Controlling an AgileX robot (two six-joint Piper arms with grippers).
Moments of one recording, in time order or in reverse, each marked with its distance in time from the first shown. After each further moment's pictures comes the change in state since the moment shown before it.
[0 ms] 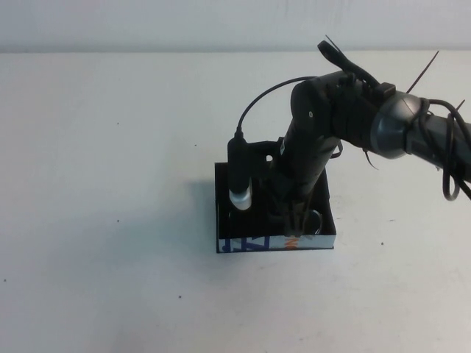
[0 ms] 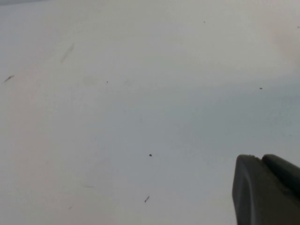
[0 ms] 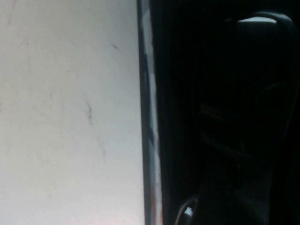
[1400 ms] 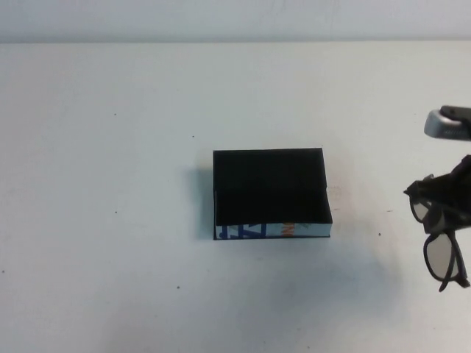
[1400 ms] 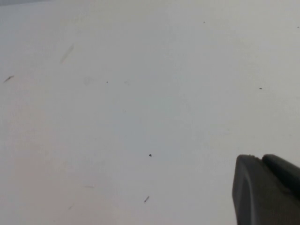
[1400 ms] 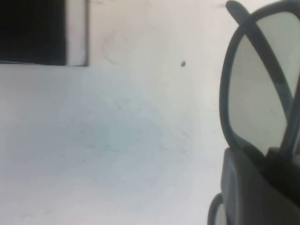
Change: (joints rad) right arm -0.428 -0.566 0.658 0.103 -0.070 1.075; left arm 0.000 0.000 0.000 0.000 0.000 0.000
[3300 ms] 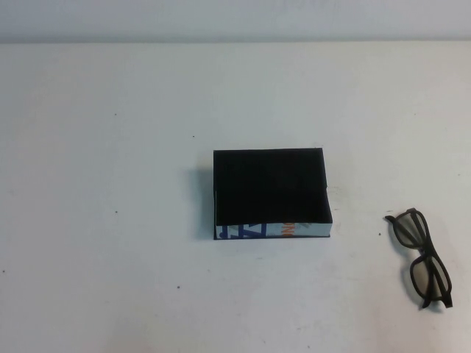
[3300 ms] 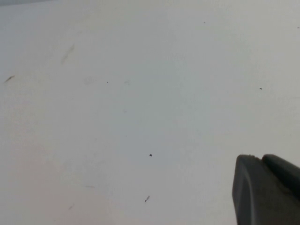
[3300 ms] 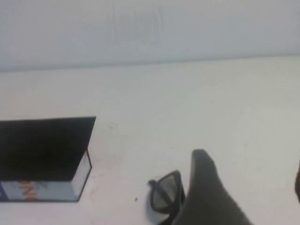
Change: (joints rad) right arm -0.002 -1.311 1.059 -0.046 -0.979 -0.049; left arm 0.000 0.000 0.000 0.000 0.000 0.000
